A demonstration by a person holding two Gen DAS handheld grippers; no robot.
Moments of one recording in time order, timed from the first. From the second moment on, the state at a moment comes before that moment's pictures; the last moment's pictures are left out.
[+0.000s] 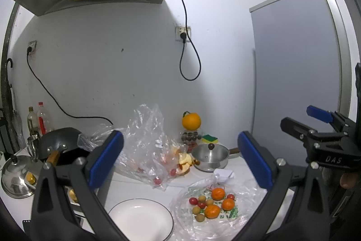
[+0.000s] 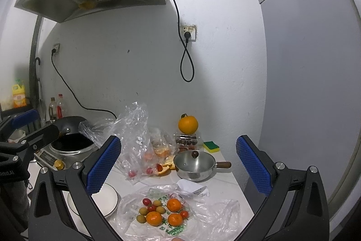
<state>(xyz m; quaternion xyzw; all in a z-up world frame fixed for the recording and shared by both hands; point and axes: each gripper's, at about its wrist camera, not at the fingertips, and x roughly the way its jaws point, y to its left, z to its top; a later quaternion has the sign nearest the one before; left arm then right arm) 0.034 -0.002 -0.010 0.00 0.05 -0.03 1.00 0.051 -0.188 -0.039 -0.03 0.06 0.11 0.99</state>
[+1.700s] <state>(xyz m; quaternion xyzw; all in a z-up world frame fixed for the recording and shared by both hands) 0.152 -0.072 -0.138 0.08 0.25 -0.04 0.96 0.154 -0.238 -0.164 -0.02 0.22 0.14 0.97</state>
